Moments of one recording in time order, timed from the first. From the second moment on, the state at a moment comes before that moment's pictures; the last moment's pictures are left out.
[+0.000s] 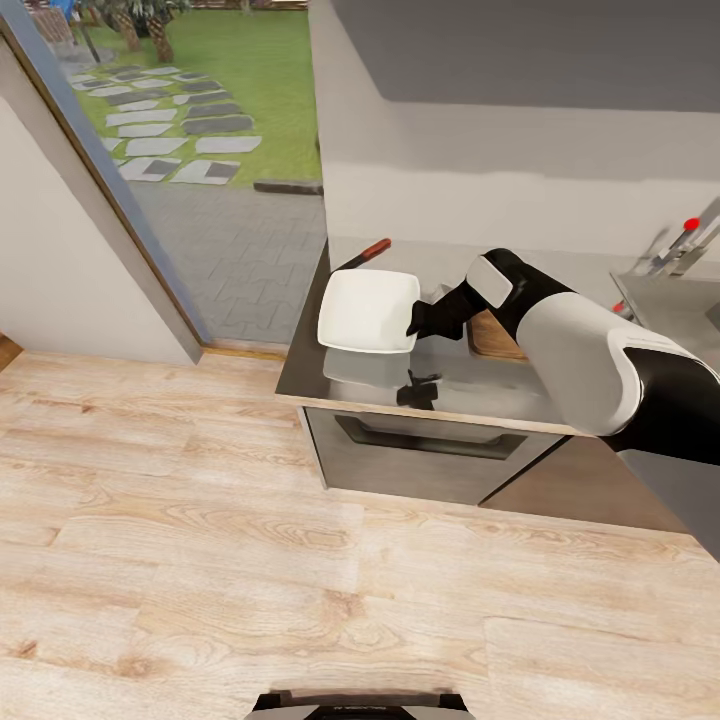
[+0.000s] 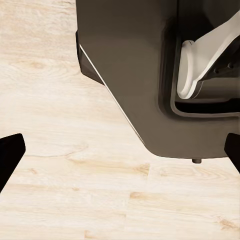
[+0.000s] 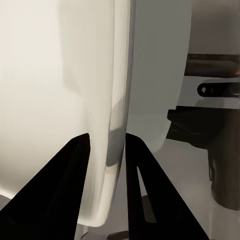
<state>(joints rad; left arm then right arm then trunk) 0.28 -0.02 -0.13 -0.19 0.09 -0.68 0.03 -1.75 0.09 -0.18 -0.10 -0.17 0.99 0.05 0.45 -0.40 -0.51</state>
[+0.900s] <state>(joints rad) 0.28 -0.02 -0.13 -0.19 0.09 -0.68 0.03 -1.75 0.08 -0.18 -0.10 -0.17 0.99 0.05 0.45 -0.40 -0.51</state>
